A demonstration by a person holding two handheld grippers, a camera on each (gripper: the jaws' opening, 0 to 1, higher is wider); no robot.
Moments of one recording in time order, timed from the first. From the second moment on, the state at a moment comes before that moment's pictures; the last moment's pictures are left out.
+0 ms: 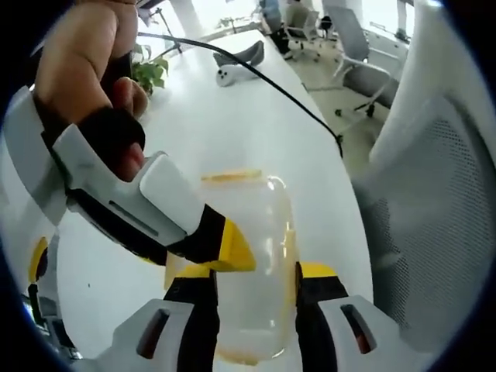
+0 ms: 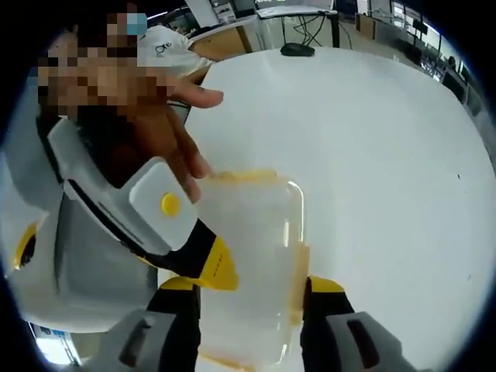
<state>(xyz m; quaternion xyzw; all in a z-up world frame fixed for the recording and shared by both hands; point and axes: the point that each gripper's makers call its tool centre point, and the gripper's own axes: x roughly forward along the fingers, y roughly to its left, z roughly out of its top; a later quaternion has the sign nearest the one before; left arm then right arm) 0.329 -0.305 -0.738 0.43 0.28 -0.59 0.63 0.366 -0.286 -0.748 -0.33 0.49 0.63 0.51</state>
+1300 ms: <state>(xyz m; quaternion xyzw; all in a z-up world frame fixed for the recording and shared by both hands) 0.336 -0.290 -0.711 0.31 0.29 -0.58 0.69 0.358 -0.296 -0.716 -0.27 0.41 0.57 0.66</state>
